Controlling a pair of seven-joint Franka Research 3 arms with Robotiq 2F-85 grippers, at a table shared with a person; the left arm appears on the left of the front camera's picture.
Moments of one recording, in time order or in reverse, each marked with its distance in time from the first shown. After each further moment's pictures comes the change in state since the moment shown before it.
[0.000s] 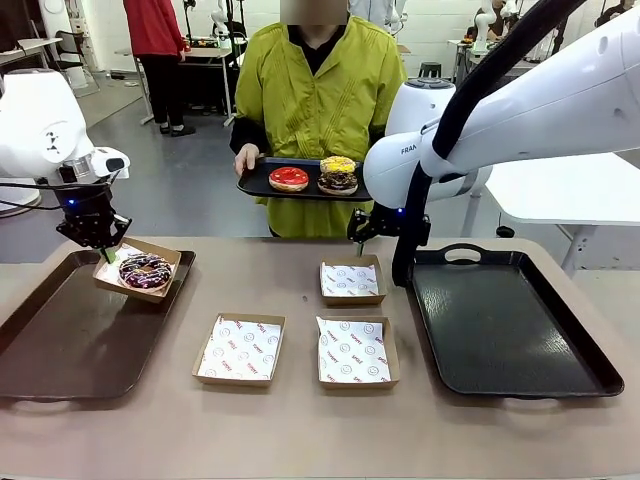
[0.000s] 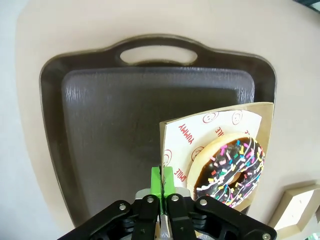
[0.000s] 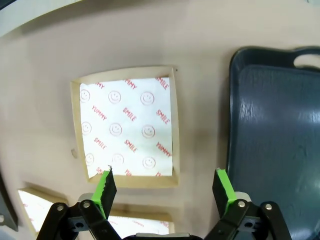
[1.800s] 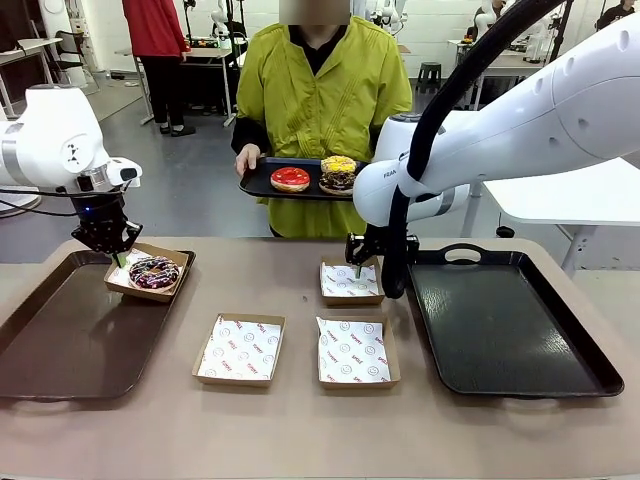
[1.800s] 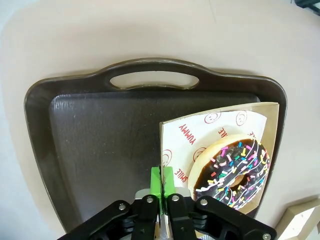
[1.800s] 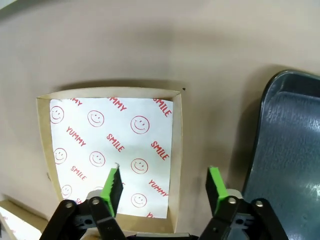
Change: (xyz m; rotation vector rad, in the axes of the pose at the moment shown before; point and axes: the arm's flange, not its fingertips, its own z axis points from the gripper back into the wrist) left arm 0.024 -0.005 -0.030 0.004 0.023 -0.009; right arm 0.021 0.002 -0.066 -0.025 0.078 0.068
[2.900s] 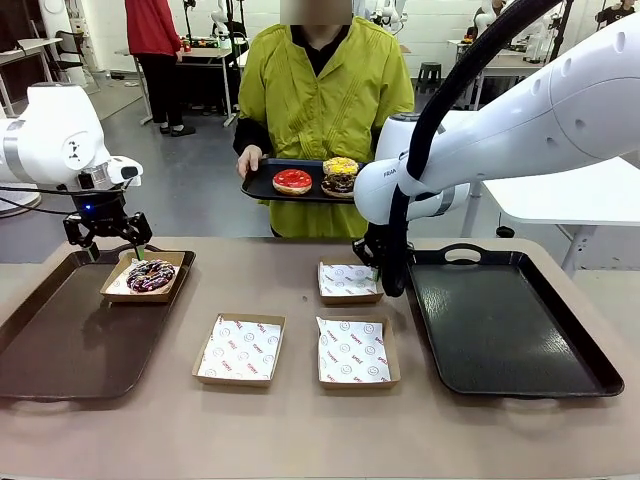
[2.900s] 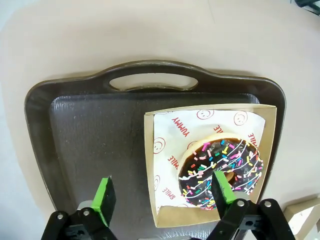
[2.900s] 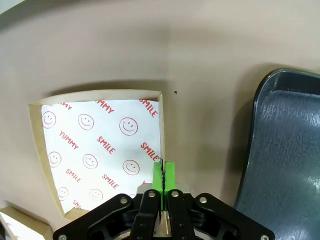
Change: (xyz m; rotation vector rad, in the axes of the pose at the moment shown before) left arm 0.004 0.000 0.002 -0.001 0.011 -0.004; right arm 0.004 -0.004 0.000 -0.007 0.005 -0.044
